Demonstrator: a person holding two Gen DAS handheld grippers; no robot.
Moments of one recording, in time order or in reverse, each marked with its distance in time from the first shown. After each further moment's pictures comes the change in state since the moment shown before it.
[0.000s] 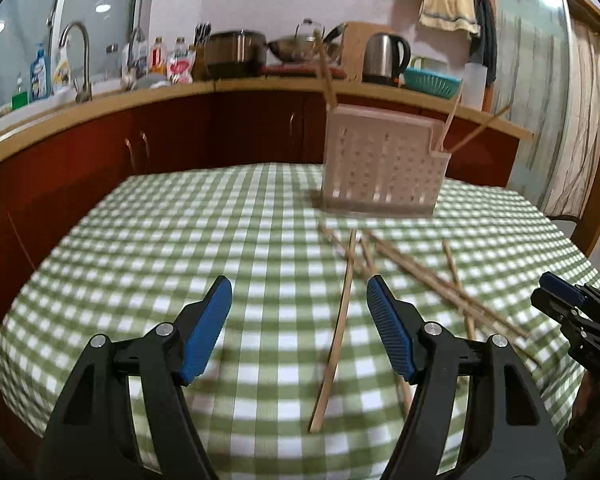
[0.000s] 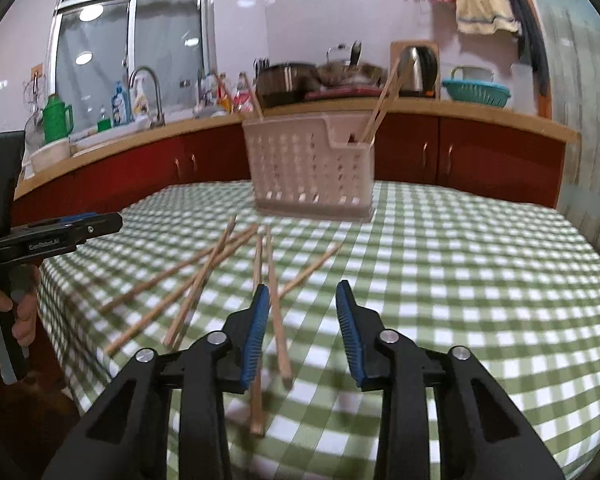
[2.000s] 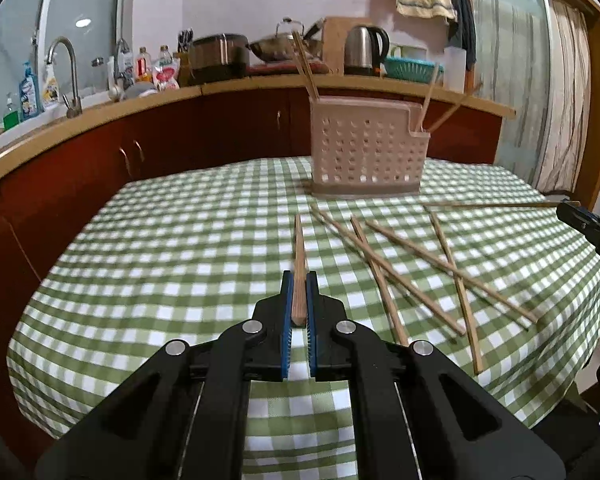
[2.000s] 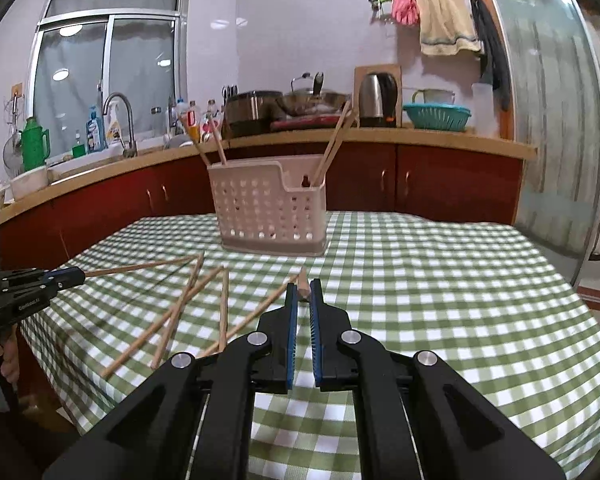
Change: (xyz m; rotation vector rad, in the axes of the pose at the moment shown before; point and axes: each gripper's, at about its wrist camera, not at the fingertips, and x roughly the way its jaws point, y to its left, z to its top) left arm -0.027 -0.002 -0.009 0.088 -0.020 -0.014; right arm -0.047 -0.021 0.026 0.041 -0.115 -0.127
